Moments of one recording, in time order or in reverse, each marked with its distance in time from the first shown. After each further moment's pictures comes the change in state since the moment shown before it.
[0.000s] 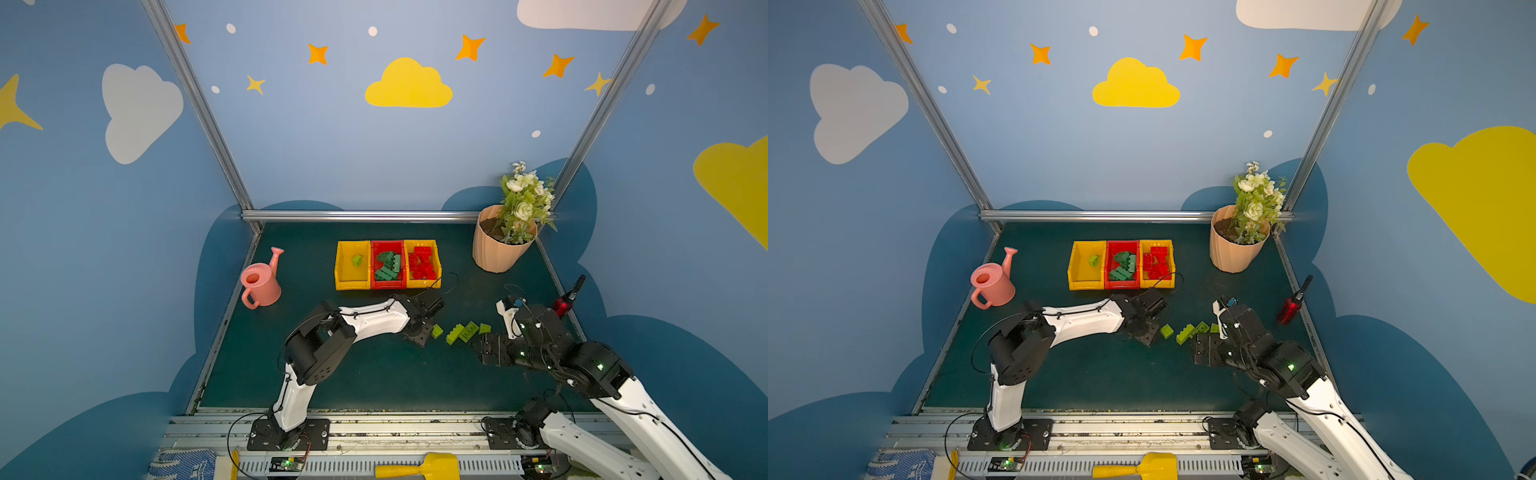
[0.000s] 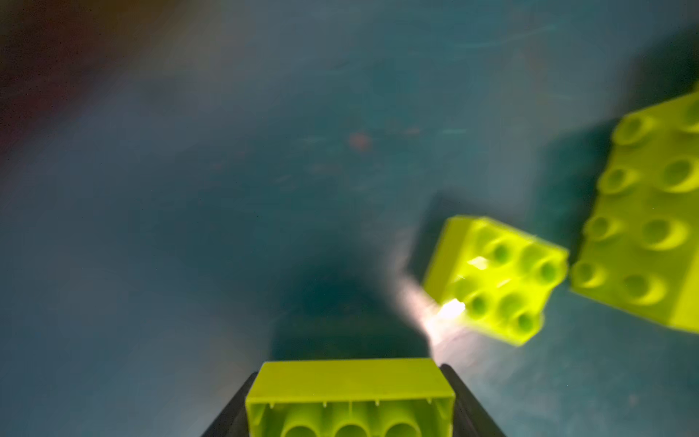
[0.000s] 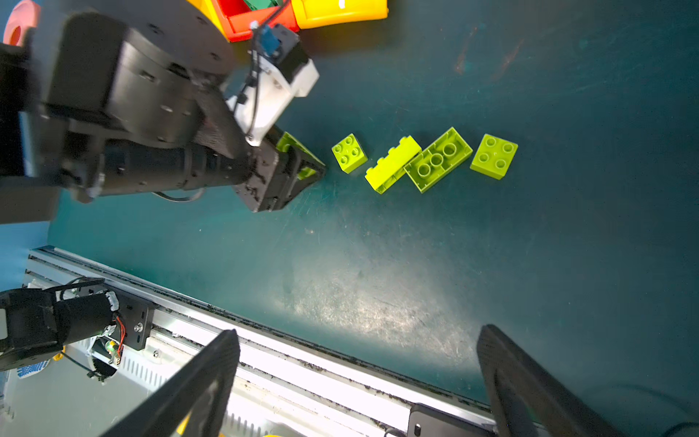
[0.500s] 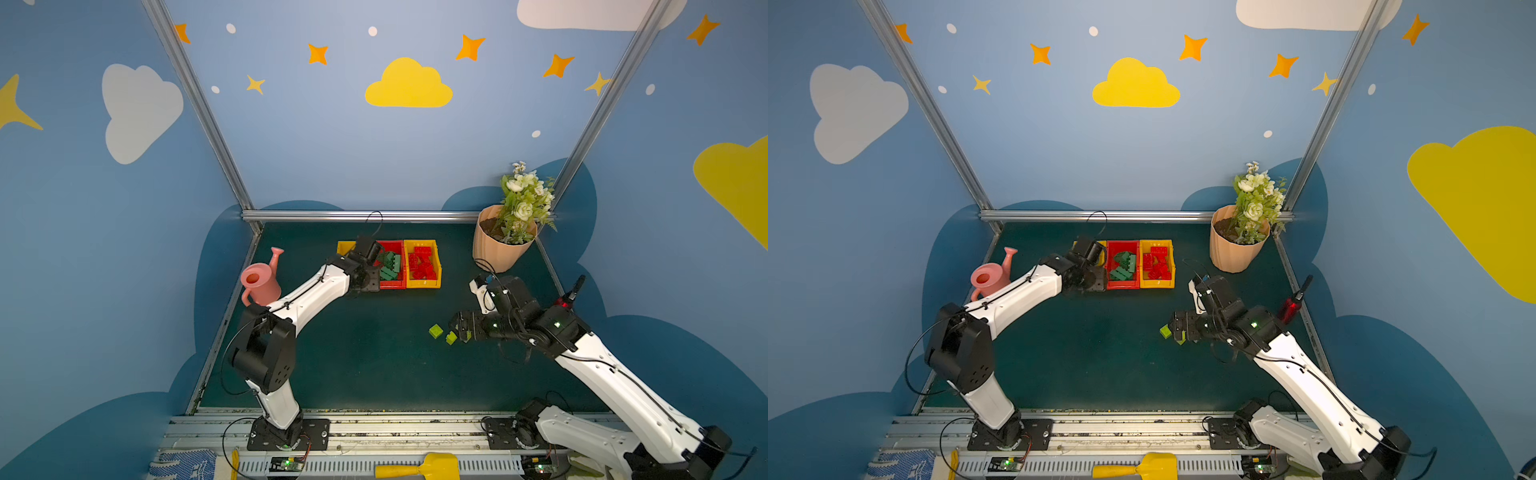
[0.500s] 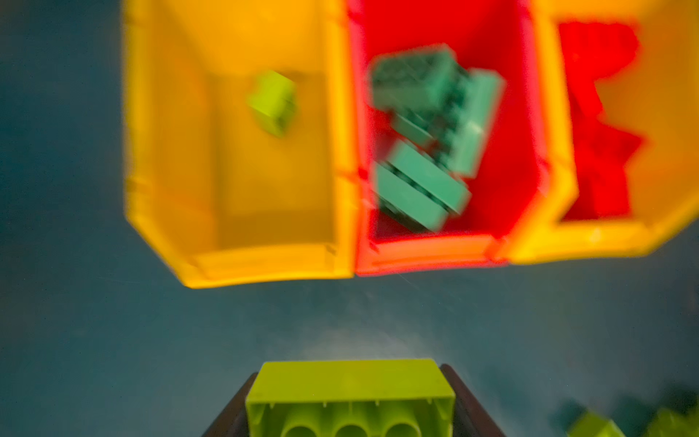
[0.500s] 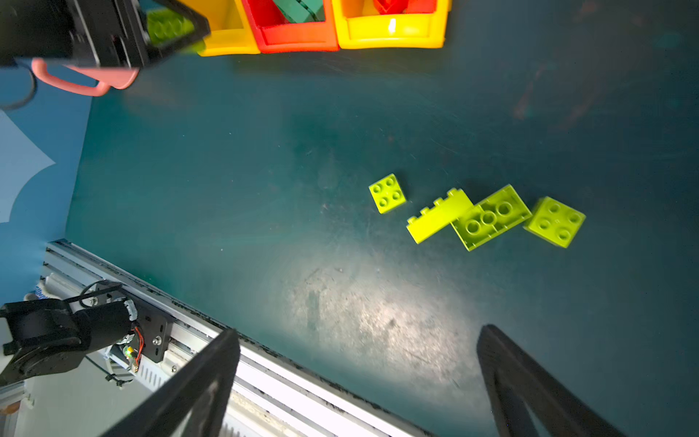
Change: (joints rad) left arm 0.456 -0.216 0.058 -0.078 -0.068 -0.100; right arm -0.020 0.292 0.102 0.165 -0.104 -0.069
